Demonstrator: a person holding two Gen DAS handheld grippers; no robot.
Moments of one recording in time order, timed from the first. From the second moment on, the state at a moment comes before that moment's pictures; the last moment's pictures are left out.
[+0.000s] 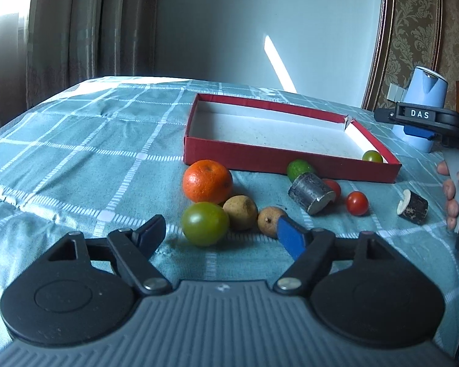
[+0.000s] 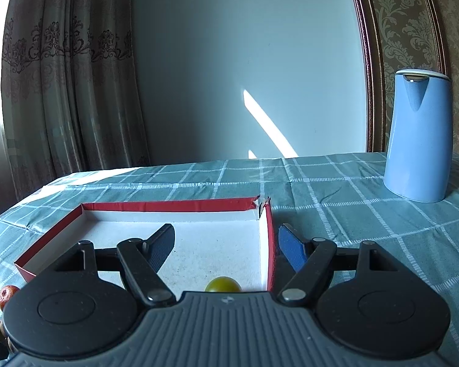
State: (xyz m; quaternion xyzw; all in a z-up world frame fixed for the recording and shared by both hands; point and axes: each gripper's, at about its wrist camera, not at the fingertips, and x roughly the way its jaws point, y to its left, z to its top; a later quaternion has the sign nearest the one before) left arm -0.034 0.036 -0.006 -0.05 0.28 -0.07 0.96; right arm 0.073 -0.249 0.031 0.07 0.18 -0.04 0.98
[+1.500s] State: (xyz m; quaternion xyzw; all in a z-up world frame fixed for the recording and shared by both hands) left arm 0.079 -0.001 0.024 -0.01 0.23 0.00 0.97; right arm 0.070 -0.248 0.034 0.07 0.17 -0.04 0.98
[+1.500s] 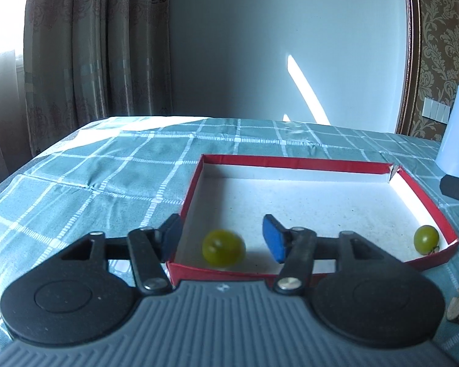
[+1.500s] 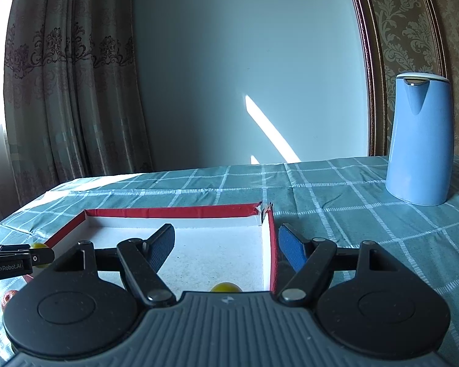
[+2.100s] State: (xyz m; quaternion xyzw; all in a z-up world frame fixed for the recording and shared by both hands) left arm -0.007 0.069 0.015 -0.09 0.16 0.05 0.98; right arm 0.040 -0.251 0.038 0.08 0.11 -0.04 0.99
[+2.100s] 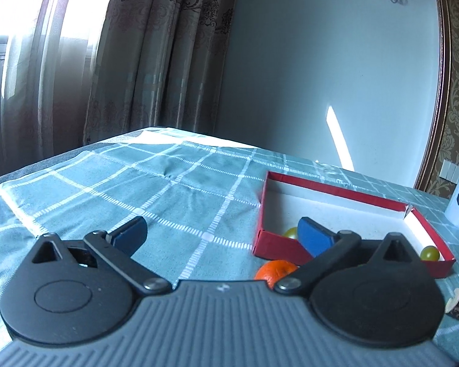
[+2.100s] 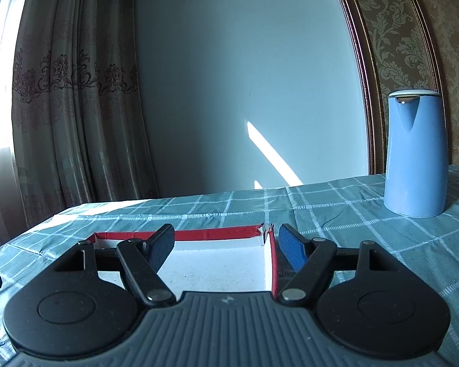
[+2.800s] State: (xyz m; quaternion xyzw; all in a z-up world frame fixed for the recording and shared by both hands) left arm 0.013 0.073 0.005 -0.11 0.24 0.04 0.96; right arm -0.009 -0.253 -0.001 -0.03 0.27 0.03 0.96
